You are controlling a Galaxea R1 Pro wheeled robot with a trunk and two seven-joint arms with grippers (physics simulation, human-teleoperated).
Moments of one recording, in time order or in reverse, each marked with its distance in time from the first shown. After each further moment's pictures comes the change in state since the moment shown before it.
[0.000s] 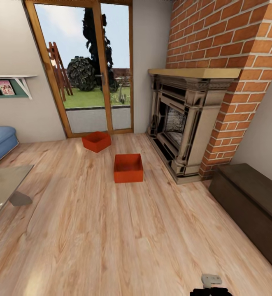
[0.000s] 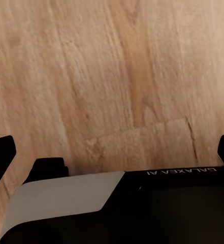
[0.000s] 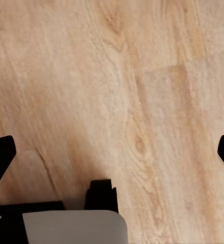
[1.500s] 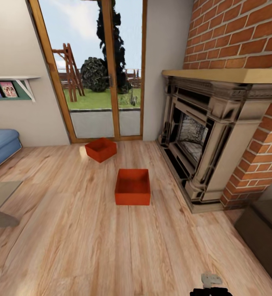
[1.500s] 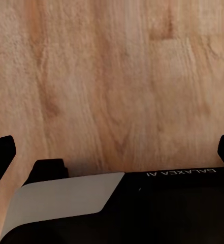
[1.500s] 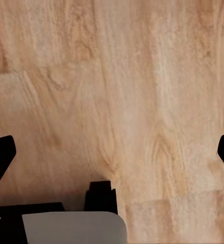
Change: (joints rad) left arm 0.000 0.000 -0.002 0.000 0.000 0.000 0.000; right arm 0.000 -0.001 0.003 -0.001 0.000 0.000 0.000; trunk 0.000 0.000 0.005
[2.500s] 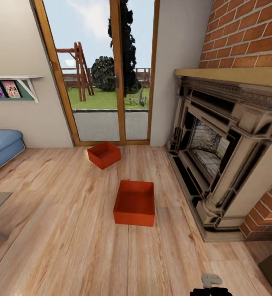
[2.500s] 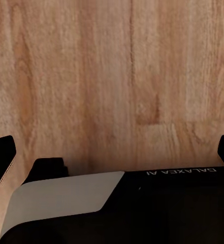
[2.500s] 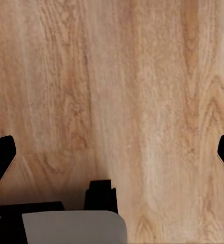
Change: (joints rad) left arm 0.000 0.000 0.002 0.000 0.001 0.000 0.000; right arm 0.000 0.000 -0.002 0.000 0.000 0.000 0.000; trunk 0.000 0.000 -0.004
